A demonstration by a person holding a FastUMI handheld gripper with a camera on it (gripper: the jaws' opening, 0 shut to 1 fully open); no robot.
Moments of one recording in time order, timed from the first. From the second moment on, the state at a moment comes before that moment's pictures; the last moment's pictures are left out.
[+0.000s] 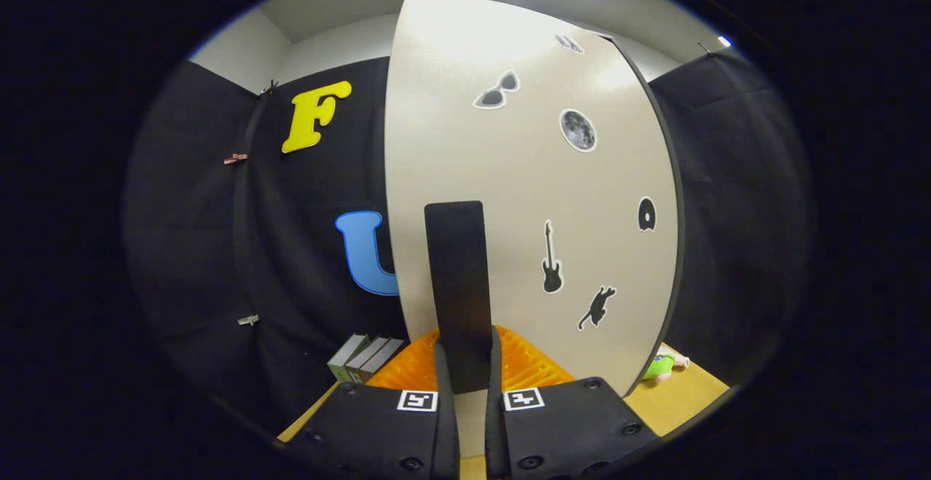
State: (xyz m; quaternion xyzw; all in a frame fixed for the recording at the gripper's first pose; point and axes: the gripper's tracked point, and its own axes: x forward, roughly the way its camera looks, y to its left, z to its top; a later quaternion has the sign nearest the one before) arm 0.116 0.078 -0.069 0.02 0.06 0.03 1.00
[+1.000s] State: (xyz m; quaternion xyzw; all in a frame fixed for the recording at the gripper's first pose) arm 0.043 -0.001 -0.050 0.01 0.07 0.21 0.97
